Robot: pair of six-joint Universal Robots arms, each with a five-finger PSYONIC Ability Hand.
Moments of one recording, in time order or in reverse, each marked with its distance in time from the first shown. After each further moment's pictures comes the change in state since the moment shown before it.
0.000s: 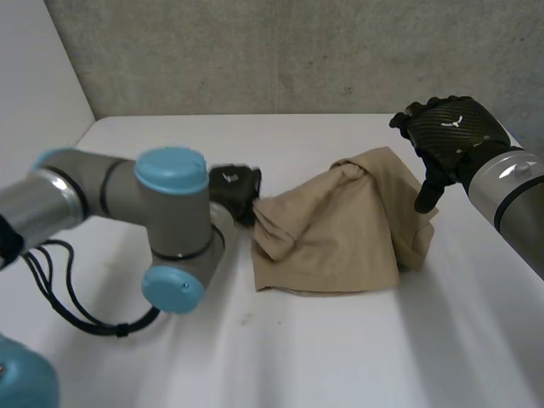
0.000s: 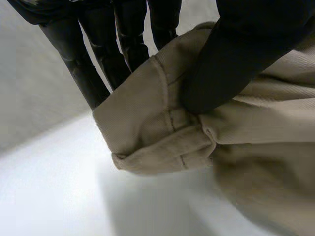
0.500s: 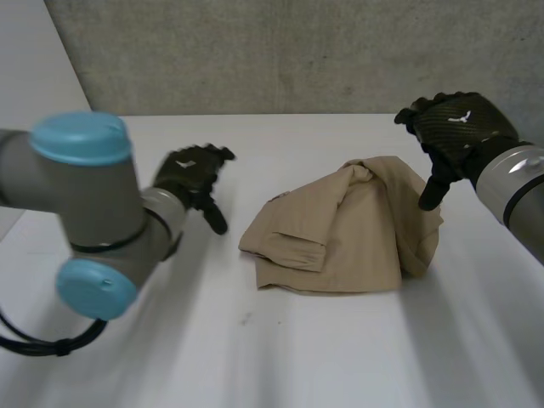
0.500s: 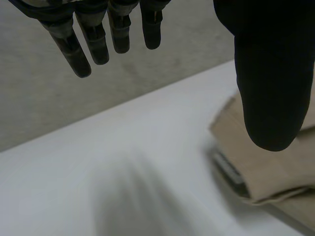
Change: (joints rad) left arm 0.092 0.279 -0.250 -0.062 0.084 -0.073; right arm -0.010 -0.014 -0.008 0.025 -0.006 0.014; left_hand -0.851 -0.981 -0.955 -0.986 -0.931; right_hand 0.000 0.000 0.000 0.000 0.000
